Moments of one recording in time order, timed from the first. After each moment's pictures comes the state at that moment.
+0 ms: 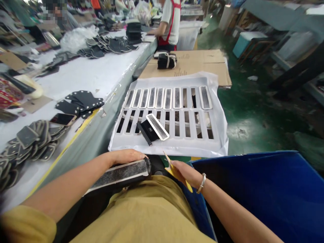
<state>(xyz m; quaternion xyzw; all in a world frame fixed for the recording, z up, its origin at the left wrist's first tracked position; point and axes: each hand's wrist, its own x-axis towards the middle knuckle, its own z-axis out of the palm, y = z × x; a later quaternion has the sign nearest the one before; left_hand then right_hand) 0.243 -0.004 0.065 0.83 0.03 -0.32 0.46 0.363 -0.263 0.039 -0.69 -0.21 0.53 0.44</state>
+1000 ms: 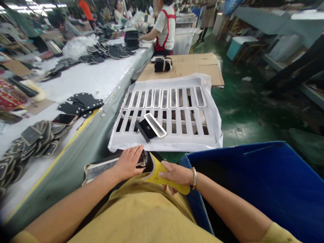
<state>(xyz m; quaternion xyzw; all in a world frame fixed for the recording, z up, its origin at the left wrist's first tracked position) 0.192 -0.084 0.061 0.99 0.10 -0.04 0.09 0.335 -0.280 0.053 -0.53 -0.34 0.69 0.35</state>
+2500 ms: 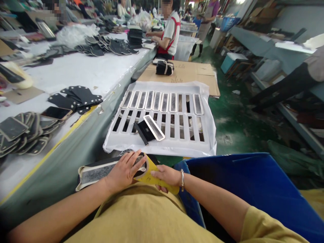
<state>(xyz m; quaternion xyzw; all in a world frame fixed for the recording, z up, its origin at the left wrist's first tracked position) 0.158 -0.068 0.047 1.00 -0.02 0.05 0.04 0.320 -0.238 0.040 -0.55 -0.28 0.71 0.34</state>
